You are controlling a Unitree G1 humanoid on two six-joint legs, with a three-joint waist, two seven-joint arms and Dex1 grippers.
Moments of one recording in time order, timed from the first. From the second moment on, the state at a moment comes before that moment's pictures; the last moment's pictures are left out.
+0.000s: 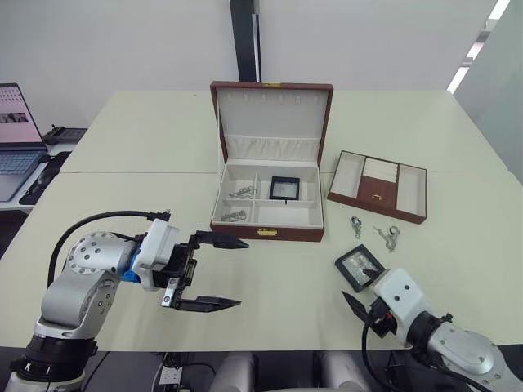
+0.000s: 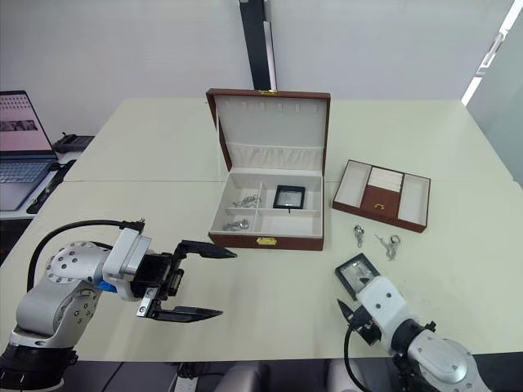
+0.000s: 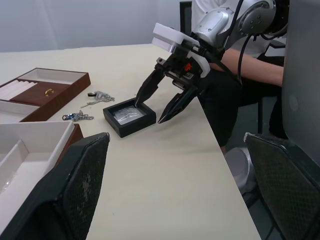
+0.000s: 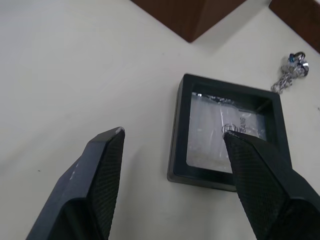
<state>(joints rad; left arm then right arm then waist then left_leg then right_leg) -0.13 0.76 0.08 -0.28 -0.65 0.18 -1.49 0.44 -0.60 0.10 -0.87 0.09 0.65 0.37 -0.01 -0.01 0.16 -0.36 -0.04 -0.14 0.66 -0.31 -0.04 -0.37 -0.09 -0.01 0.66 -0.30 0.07</state>
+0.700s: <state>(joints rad) -0.16 0.76 0.07 -0.28 -0.64 0.20 -1.47 0.36 -0.56 0.16 -0.81 0.02 0.65 0.36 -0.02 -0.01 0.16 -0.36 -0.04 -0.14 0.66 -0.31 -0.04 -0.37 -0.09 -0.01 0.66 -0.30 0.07</state>
